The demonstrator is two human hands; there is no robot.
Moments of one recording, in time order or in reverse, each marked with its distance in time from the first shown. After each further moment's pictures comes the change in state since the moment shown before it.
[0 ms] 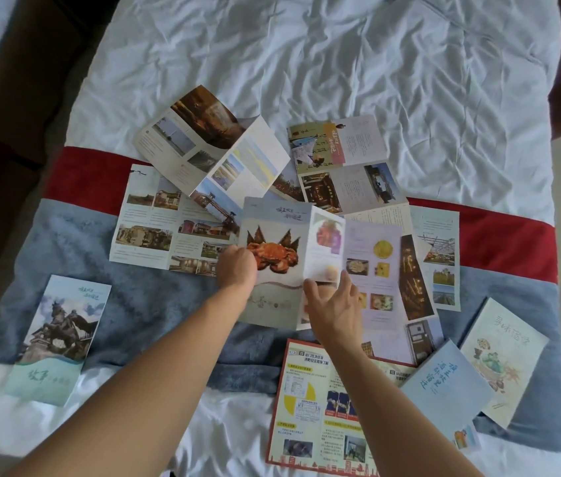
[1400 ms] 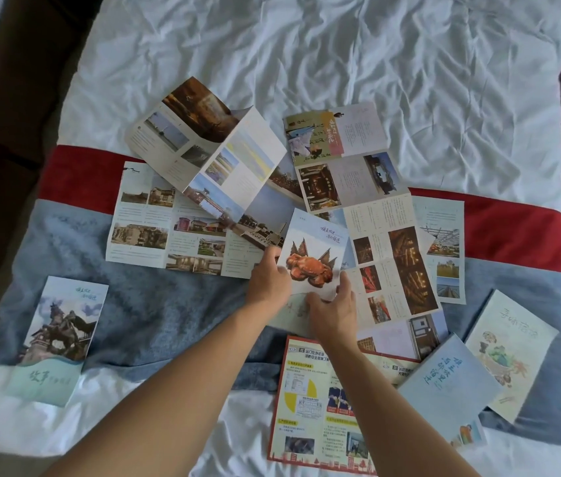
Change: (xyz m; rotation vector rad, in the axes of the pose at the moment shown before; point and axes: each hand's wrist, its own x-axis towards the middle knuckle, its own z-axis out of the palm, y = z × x) left_hand -0.026 -0.017 0.044 0.246 -0.261 0.275; right_hand 0.008 0.020 0.014 0.243 -0.054 0.133
